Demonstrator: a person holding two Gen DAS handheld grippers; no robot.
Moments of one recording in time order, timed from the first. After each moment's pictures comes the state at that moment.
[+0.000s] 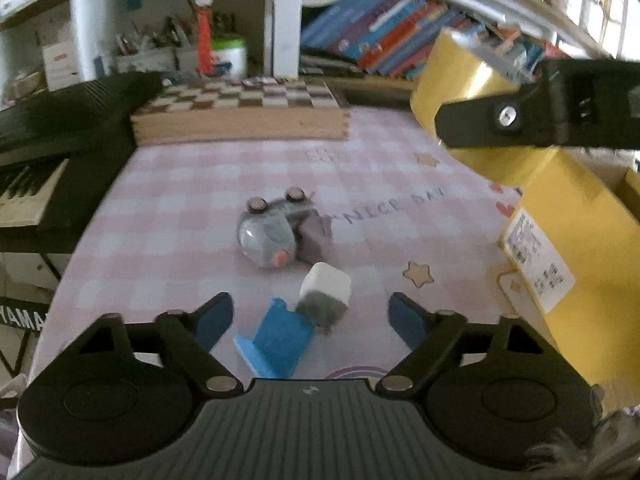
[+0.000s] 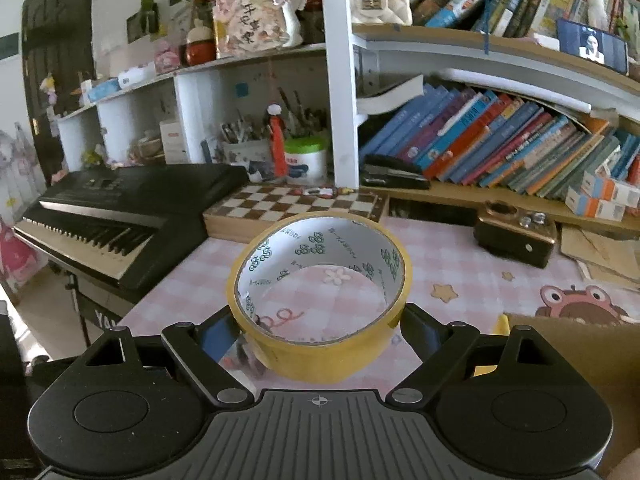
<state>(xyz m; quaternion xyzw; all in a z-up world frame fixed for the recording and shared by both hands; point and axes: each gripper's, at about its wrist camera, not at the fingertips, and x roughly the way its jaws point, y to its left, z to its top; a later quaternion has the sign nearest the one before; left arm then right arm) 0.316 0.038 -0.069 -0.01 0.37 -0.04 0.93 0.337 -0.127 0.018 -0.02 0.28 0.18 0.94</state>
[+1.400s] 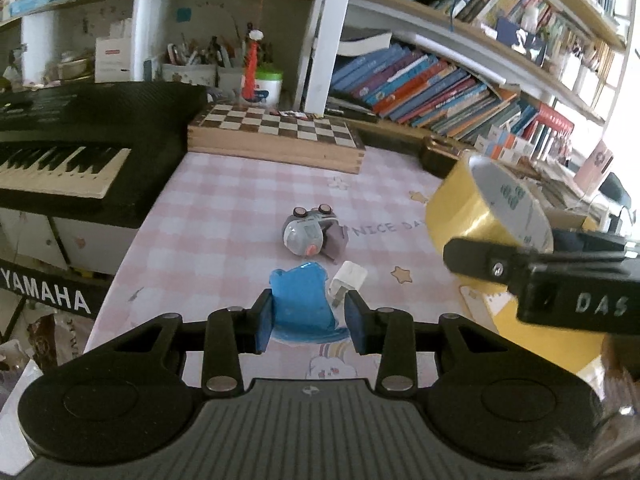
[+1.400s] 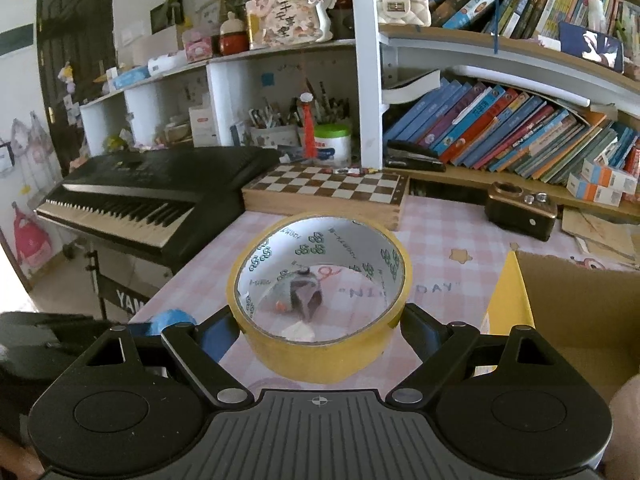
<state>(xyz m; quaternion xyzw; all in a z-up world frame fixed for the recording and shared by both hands) 0.222 0.085 -0.016 -0.09 0.33 -0.03 0.94 0.255 -0.112 0.023 -0.03 0.29 0.20 0.93</state>
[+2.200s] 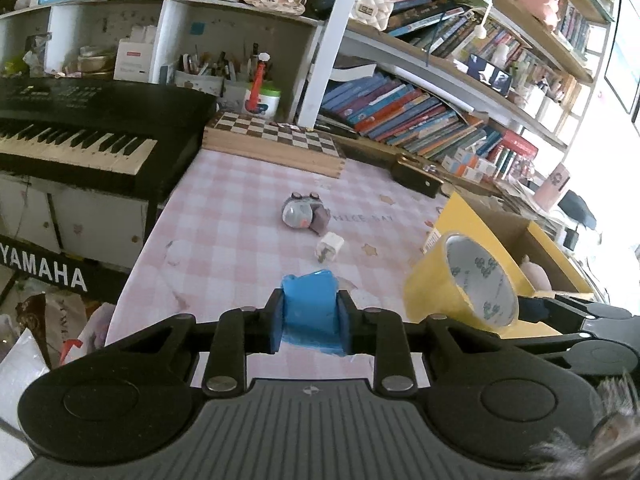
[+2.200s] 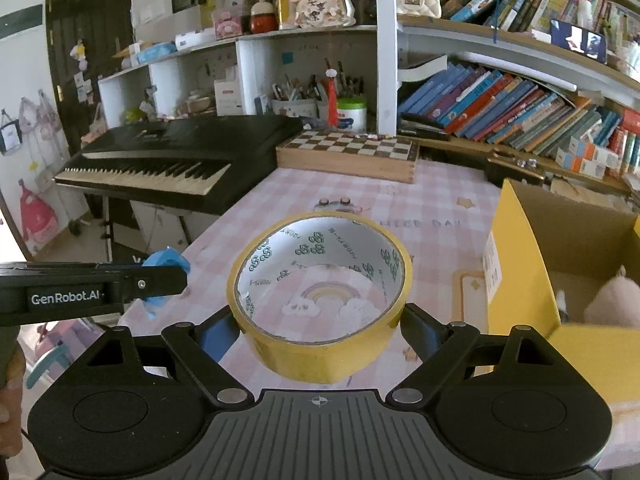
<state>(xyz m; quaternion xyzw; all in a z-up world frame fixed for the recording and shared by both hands) 0.104 0.113 0.003 -0.13 0.30 -0.05 0.94 0.139 -0.094 0.018 -0.04 0.32 0.19 0.93</state>
